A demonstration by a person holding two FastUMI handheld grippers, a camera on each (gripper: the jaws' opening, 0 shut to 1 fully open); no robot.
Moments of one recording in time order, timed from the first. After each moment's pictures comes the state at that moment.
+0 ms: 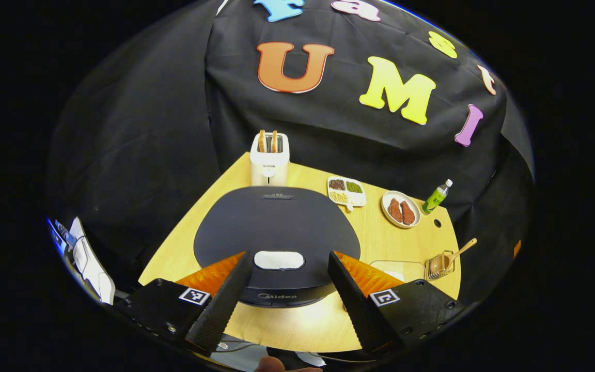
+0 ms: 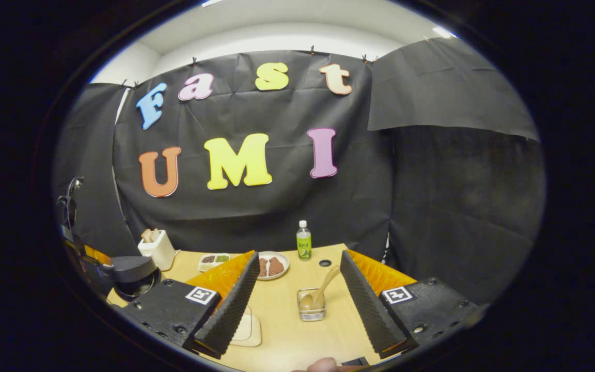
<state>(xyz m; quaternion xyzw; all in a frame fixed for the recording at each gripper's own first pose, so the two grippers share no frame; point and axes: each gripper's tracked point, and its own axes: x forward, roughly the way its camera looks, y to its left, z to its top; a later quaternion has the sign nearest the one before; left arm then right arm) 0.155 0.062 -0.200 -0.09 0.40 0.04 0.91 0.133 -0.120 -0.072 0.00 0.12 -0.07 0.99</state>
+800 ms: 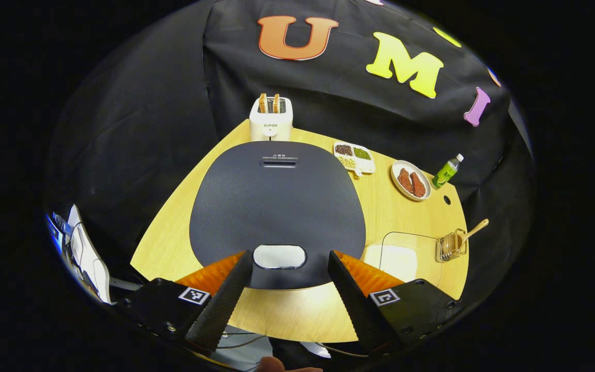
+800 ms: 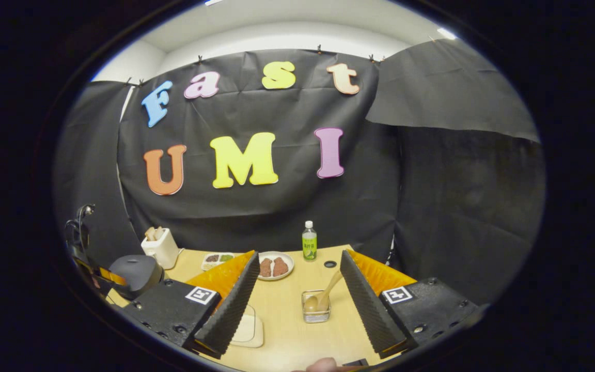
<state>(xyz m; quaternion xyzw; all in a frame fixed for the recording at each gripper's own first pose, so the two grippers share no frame) 0.136 0.060 -0.251 -0.08 0.47 0.04 0.88 0.144 -0.115 -0.073 0.00 0.12 -0.06 0.99</state>
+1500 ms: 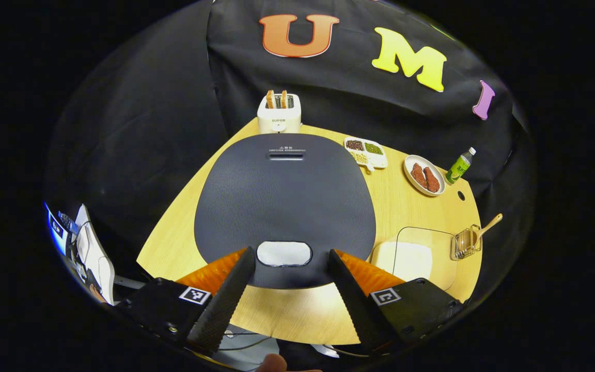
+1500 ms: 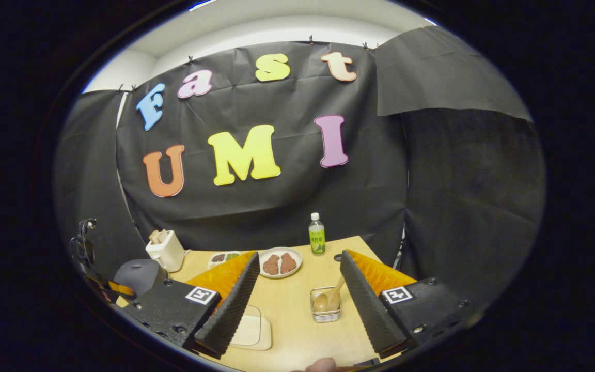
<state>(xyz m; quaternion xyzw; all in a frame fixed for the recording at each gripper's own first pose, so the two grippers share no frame) 0.132 0.064 -0.262 -0.07 0.46 0.08 0.88 0.172 -0.116 -0.096 0.03 0.14 -0.03 0.99</state>
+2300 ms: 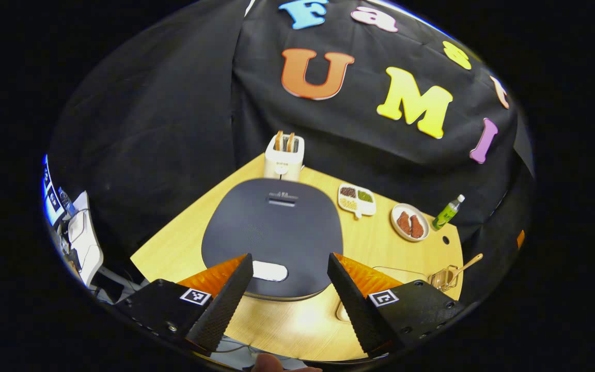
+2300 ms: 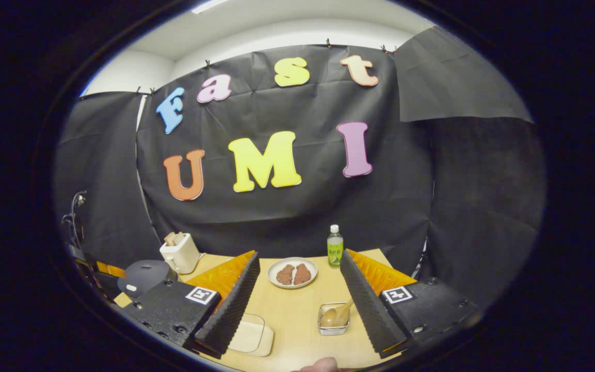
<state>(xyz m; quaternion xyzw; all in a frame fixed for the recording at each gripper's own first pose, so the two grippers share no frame) 0.141 0.045 -0.164 -0.10 0.31 0.10 0.94 0.189 -0.108 -0.069 0.02 0.10 0.03 0.99</state>
